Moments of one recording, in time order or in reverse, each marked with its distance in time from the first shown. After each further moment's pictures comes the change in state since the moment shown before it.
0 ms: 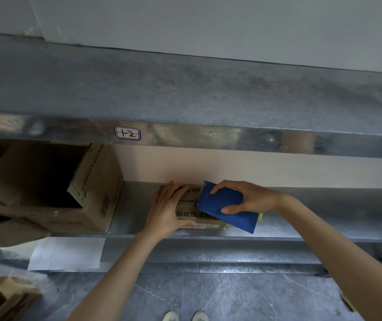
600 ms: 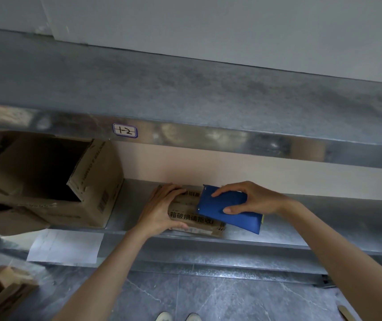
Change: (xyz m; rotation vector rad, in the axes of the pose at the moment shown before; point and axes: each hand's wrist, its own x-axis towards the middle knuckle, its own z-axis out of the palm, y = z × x) left_hand -0.003 -0.008 -0.008 -0.115 -0.009 0.012; right_hand -0.011 0.005 -0.013 0.067 0.010 -0.030
